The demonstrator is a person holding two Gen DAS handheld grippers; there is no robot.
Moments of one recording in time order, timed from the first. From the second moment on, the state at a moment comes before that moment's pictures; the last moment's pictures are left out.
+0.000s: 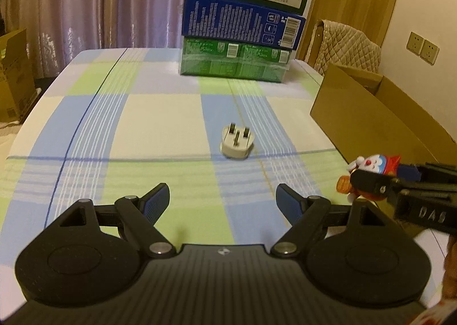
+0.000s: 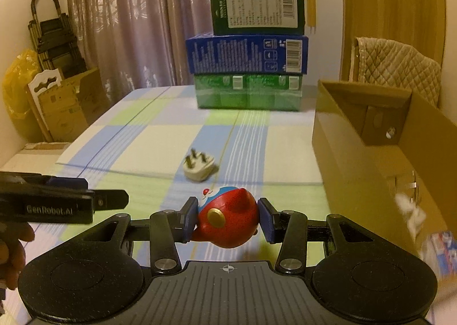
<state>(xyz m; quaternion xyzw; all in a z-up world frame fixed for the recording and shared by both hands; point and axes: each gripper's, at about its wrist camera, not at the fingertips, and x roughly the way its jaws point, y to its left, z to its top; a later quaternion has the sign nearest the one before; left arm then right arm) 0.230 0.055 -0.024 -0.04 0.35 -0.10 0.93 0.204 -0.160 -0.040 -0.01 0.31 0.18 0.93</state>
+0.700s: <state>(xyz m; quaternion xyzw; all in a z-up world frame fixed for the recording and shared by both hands) 0.343 0.004 -0.087 0.02 0.34 -0.14 0.93 0.310 -0.168 -0.044 0.05 0.33 0.16 0.93</state>
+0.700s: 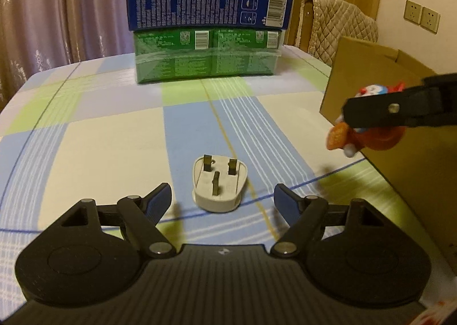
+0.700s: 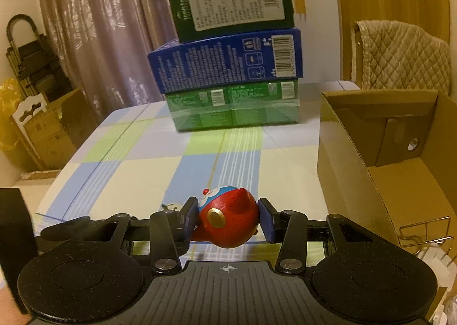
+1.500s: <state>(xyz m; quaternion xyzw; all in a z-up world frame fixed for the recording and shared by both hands) 0.363 -0.007 -0.105 0.06 0.32 -0.14 0.93 0.321 -0.167 -0.036 0.07 0.33 0.16 0.93</state>
